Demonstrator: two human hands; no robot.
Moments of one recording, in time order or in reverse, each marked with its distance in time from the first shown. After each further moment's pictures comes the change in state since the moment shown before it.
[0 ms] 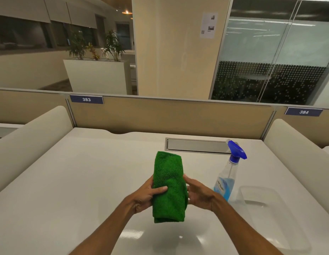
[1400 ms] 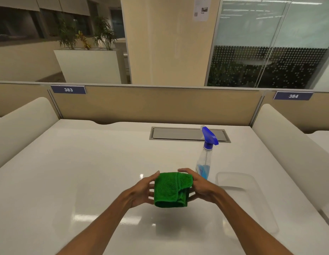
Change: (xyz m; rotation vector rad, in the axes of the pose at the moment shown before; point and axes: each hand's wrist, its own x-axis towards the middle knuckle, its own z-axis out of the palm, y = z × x) left_hand 0.052 -0.050 0.048 0.168 0.185 -0.326; right_hand -0.062 0.013 -0.080 -0.308 0.144 0.000
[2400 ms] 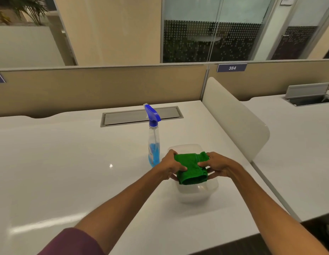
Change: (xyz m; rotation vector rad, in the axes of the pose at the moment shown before) left_hand 0.056 0.029 0.251 0.405 0.009 -0.034; right_hand -0.138 0.046 -0.146 0.039 0.439 0.307
